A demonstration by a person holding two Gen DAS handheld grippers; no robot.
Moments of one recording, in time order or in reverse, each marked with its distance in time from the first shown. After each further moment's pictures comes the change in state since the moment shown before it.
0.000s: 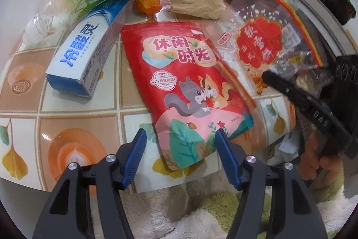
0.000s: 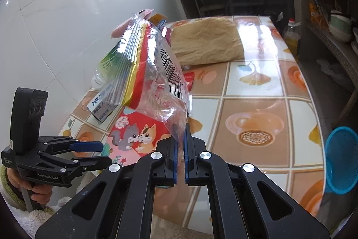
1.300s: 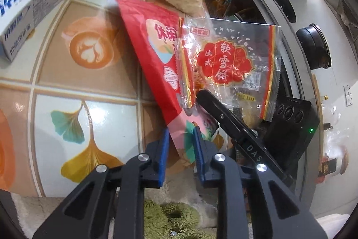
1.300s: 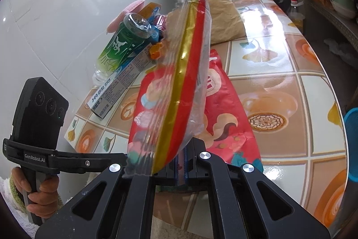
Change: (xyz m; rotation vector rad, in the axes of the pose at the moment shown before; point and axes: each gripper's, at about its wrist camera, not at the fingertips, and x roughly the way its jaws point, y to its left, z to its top) left arm 0.031 -0.004 0.008 -0.256 0.063 -0.413; right arm 0.014 -0.014 -0.008 0.084 0.039 0.058
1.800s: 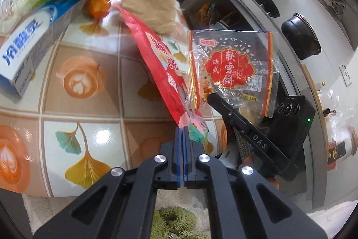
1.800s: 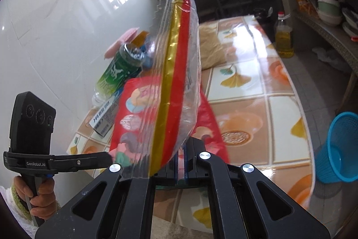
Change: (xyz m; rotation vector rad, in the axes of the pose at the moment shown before) left arm -0.024 -0.027 -0.003 0.149 -0.105 0.018; right arm -0.047 -0.015 0.009 0.033 -0.129 -0.035
